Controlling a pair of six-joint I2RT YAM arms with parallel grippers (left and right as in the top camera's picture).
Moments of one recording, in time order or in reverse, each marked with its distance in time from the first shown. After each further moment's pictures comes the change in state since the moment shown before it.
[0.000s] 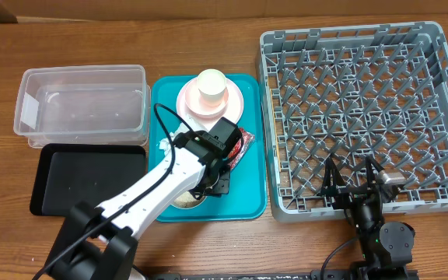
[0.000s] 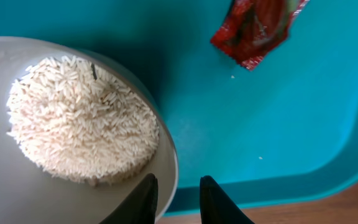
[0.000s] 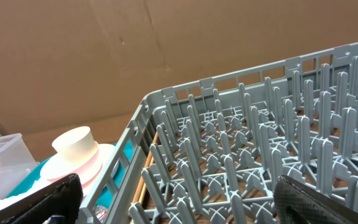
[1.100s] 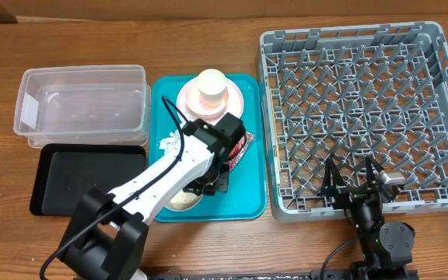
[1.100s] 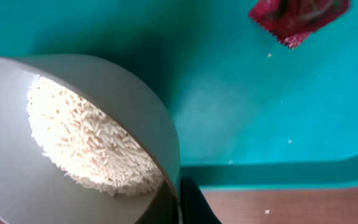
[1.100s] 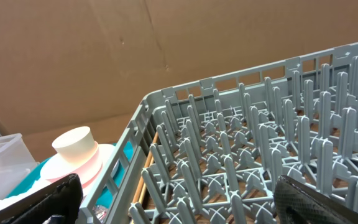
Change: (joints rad) left arm 0.000 0.077 0.142 -0.218 -0.050 0.000; right arm 0.000 0.000 0.000 0.000 0.000 0.000
